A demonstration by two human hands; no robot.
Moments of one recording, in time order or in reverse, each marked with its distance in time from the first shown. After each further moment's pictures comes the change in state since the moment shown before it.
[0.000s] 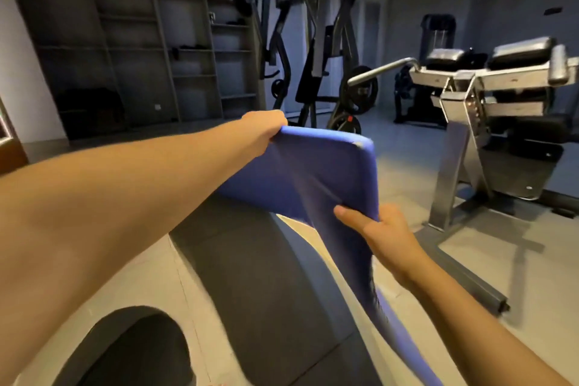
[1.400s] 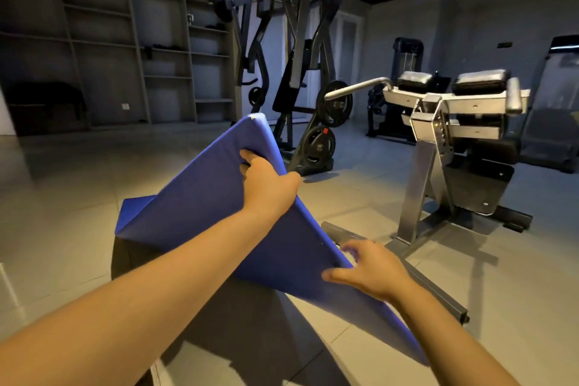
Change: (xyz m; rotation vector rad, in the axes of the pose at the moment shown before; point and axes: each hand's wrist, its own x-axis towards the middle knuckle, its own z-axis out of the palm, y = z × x) left_hand -0.049 -0.052 0.074 -0.009 0.131 0.148; right_hand 0.036 0.066 -0.036 -0.869 -0.170 0.078
